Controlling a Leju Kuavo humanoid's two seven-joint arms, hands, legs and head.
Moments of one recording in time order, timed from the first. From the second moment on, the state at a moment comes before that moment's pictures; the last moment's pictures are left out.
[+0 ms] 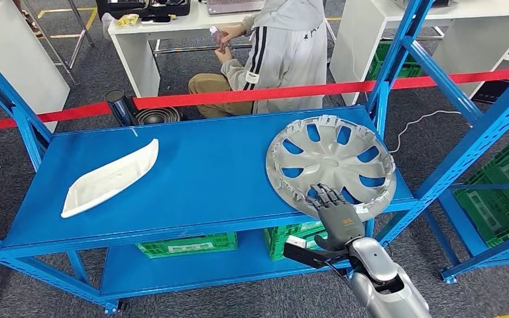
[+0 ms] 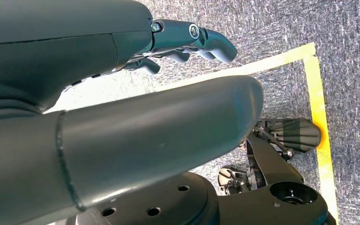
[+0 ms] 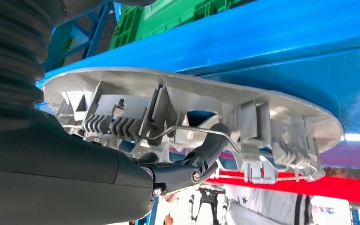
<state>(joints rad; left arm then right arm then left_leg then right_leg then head) -0.08 -0.15 1.14 -0.19 -1.07 -0.13 -0.21 -0.10 -0.11 0.31 -1.36 1.33 -0.10 0.03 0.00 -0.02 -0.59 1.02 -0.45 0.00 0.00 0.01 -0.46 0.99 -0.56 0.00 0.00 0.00</state>
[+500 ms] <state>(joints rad) -0.08 -0.15 1.14 -0.19 -1.07 -0.13 -0.22 -0.10 -0.09 0.30 -1.39 1.27 -0.34 -0.09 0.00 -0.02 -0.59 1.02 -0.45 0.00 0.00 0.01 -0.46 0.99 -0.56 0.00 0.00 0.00</state>
